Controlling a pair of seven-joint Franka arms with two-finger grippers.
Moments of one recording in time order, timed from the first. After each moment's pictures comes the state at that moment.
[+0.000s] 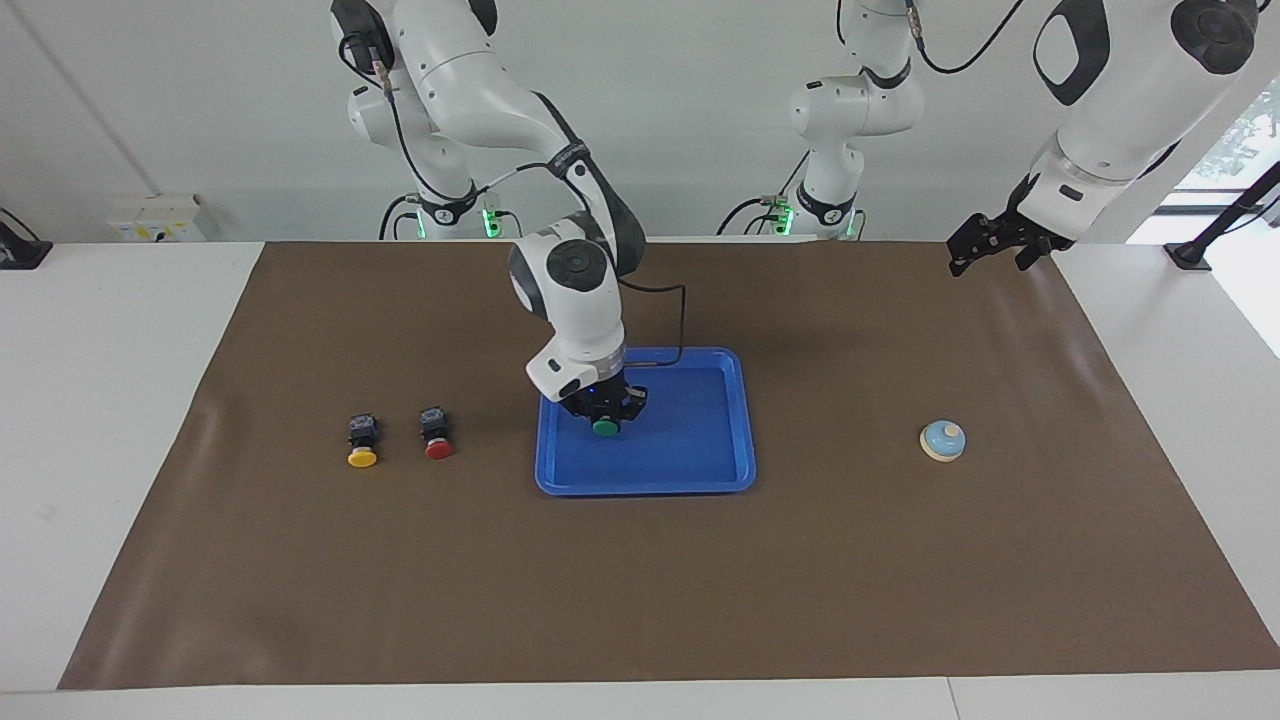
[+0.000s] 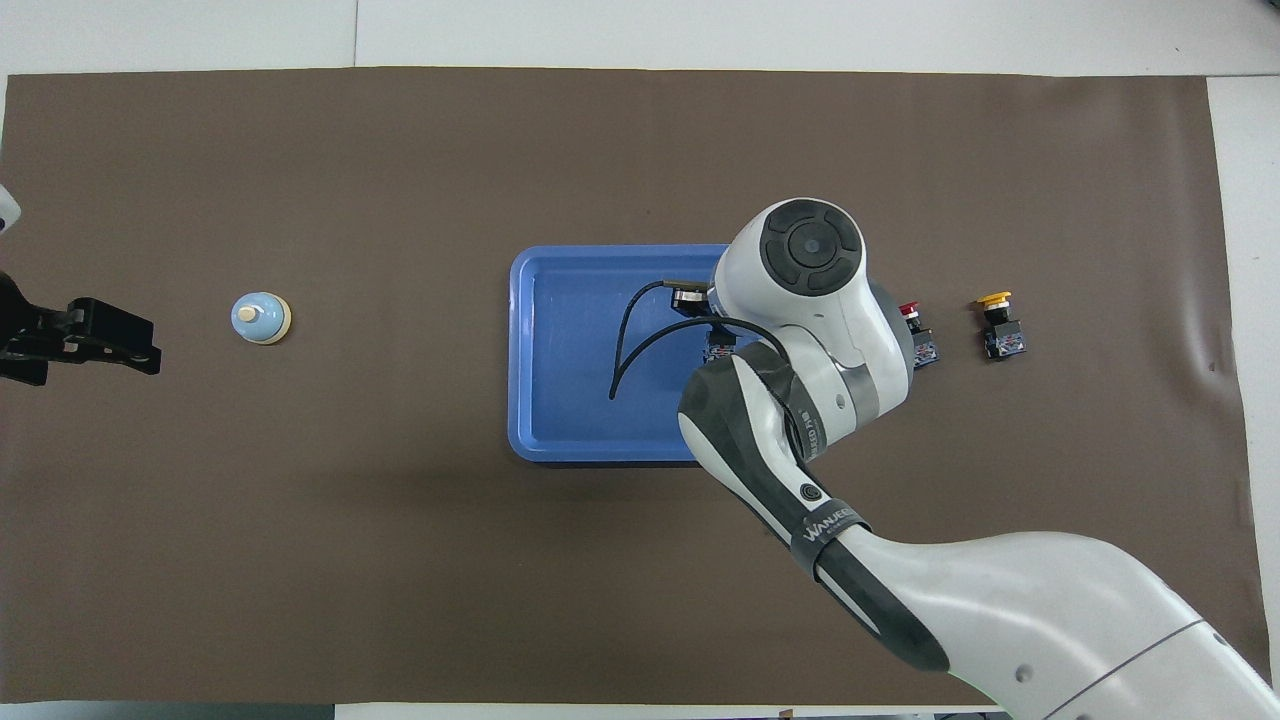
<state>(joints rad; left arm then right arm) 0.01 -0.03 -0.04 -1.65 0.00 1.47 -0.05 0.44 0.44 0.11 -1.78 -0.02 2.30 0.72</state>
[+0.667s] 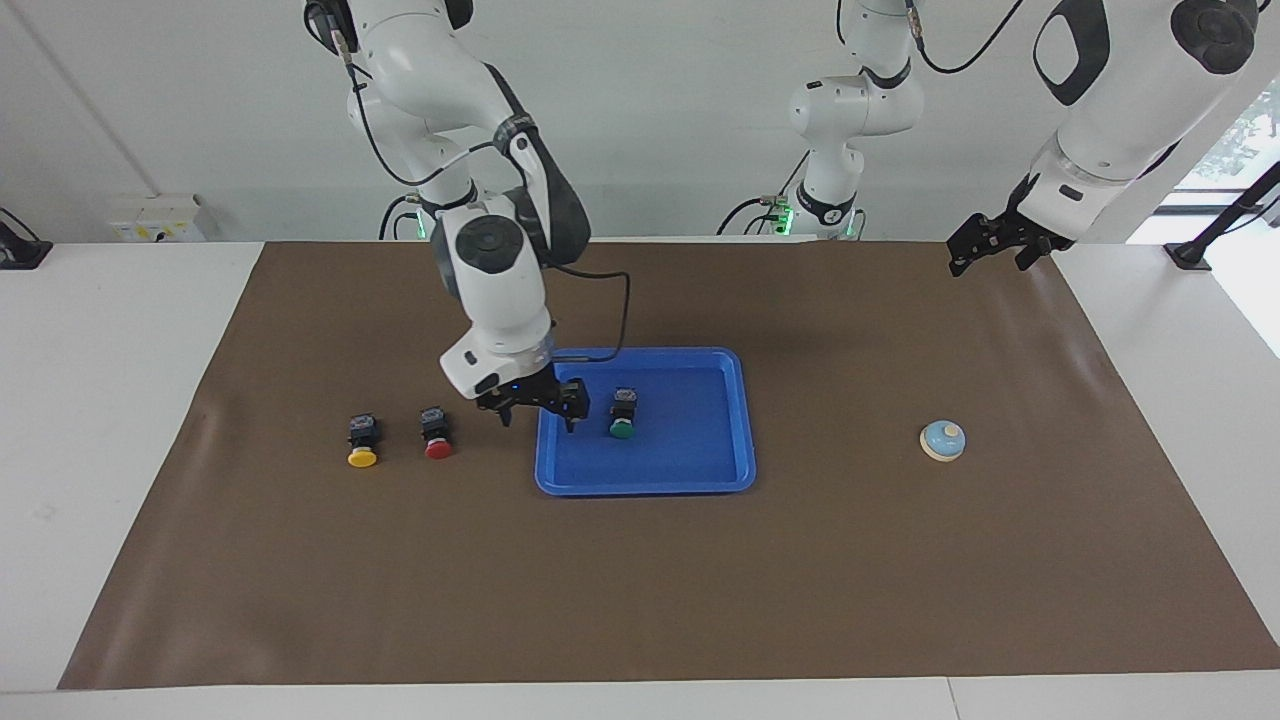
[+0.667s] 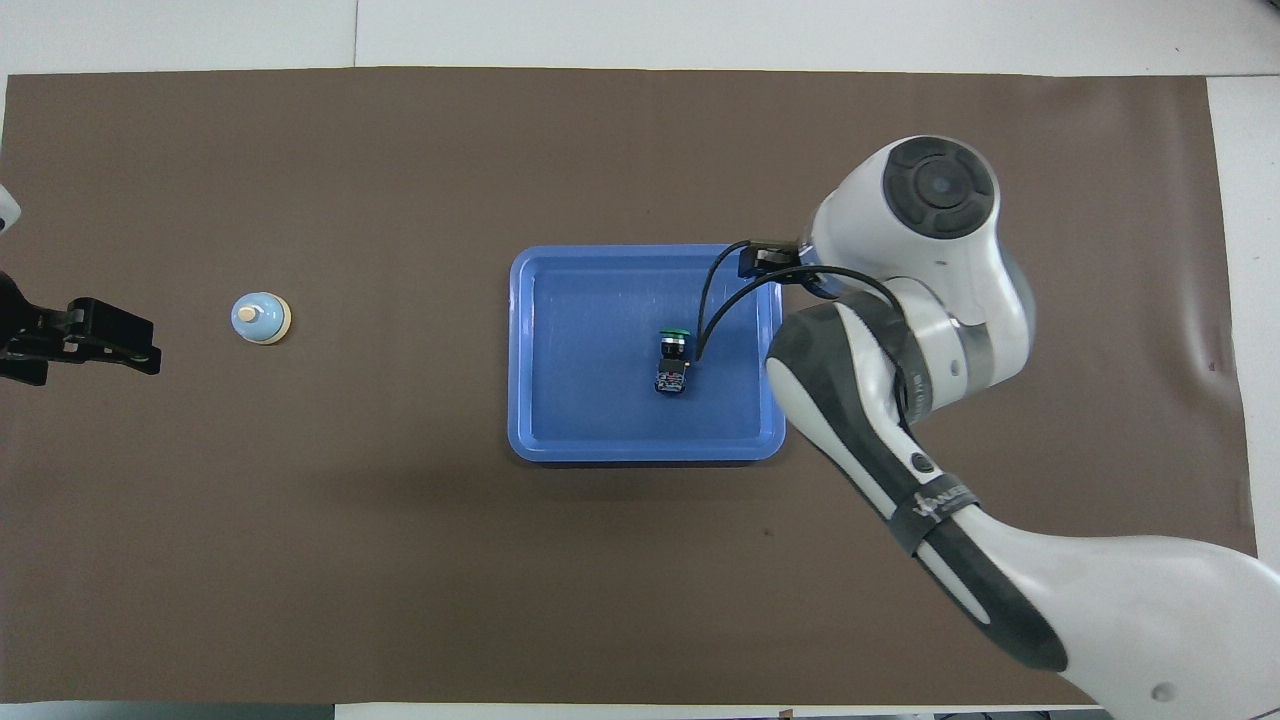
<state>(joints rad) 0.01 -0.03 -0.04 -1.65 0.00 1.47 -0.05 0.21 0.31 0.08 -1.75 -0.03 2.12 0.42</state>
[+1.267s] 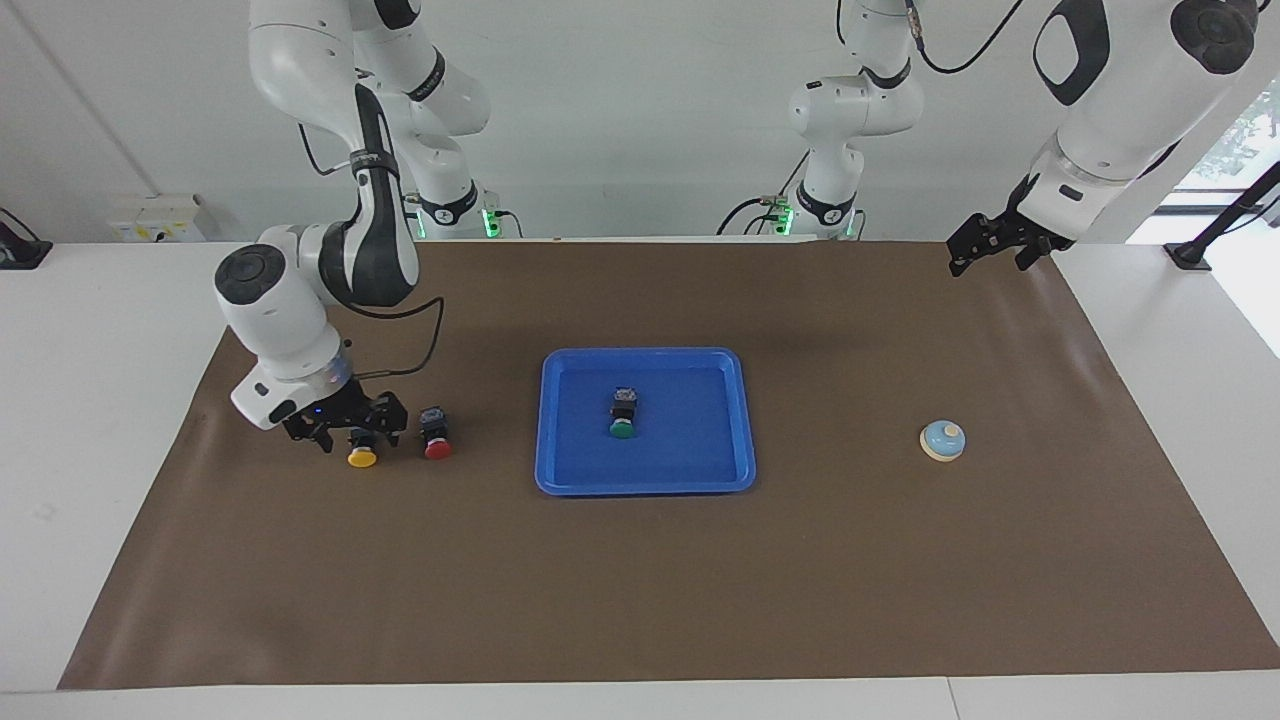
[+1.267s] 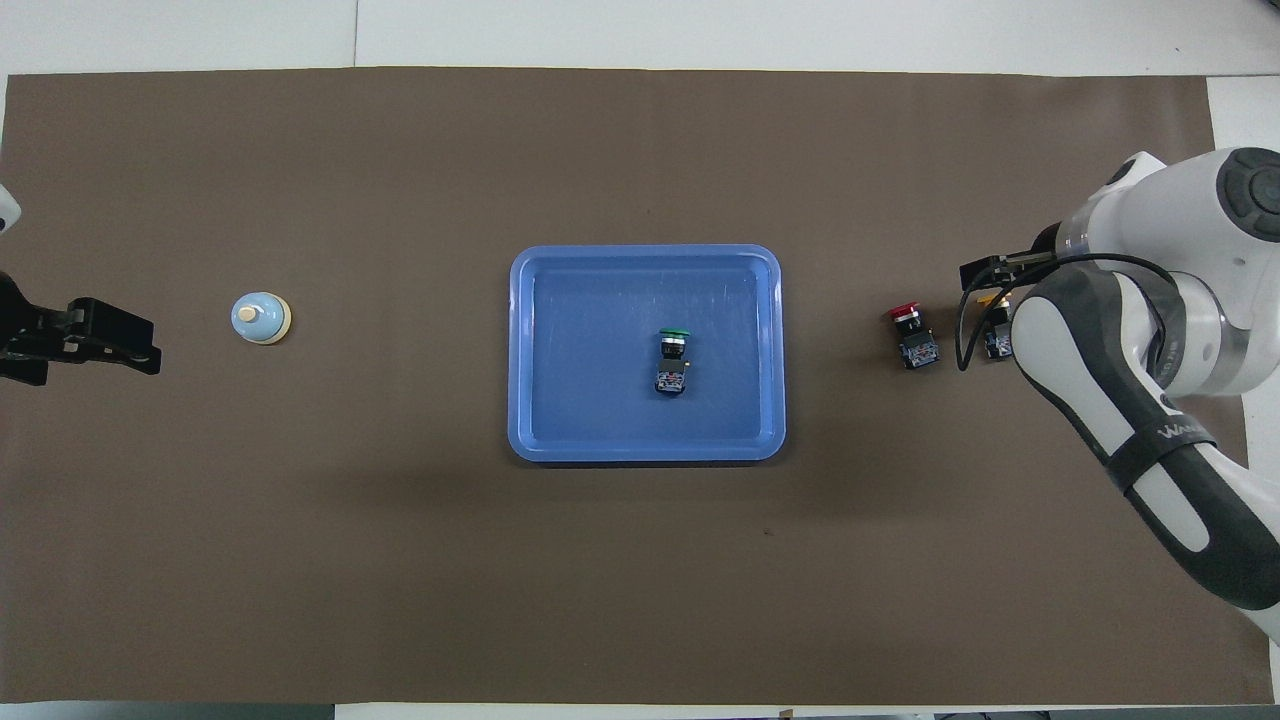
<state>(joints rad) 0.01 -0.03 -0.04 -1.65 0.00 1.47 -0.05 -0.14 0.28 0.08 -1.94 -0.03 2.29 -0.13</state>
